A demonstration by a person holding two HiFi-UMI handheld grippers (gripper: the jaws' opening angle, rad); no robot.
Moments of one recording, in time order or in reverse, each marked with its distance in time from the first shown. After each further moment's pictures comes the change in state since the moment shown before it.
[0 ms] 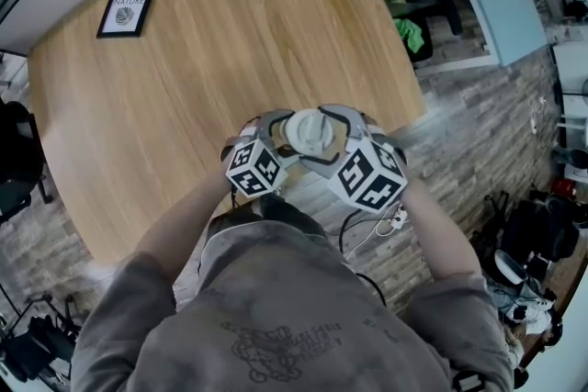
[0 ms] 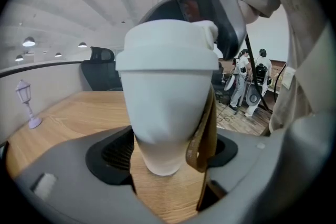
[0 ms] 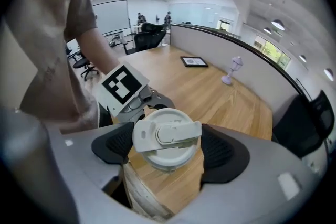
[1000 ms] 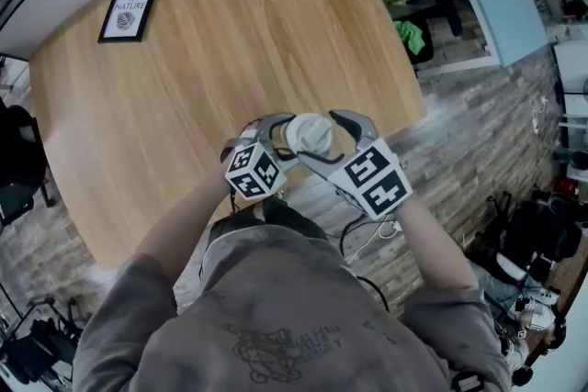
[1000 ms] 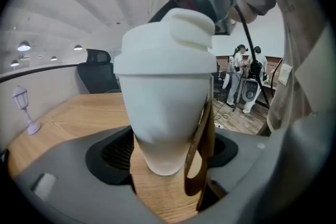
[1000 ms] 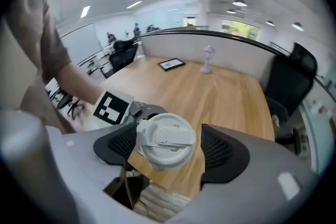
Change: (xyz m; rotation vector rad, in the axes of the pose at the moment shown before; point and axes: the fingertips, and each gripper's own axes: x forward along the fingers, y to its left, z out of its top) left arm -0.002 0.000 -0.001 0.047 0.001 -0.023; right arm -0.014 -0.013 0.010 0.398 -0.092 -0.051
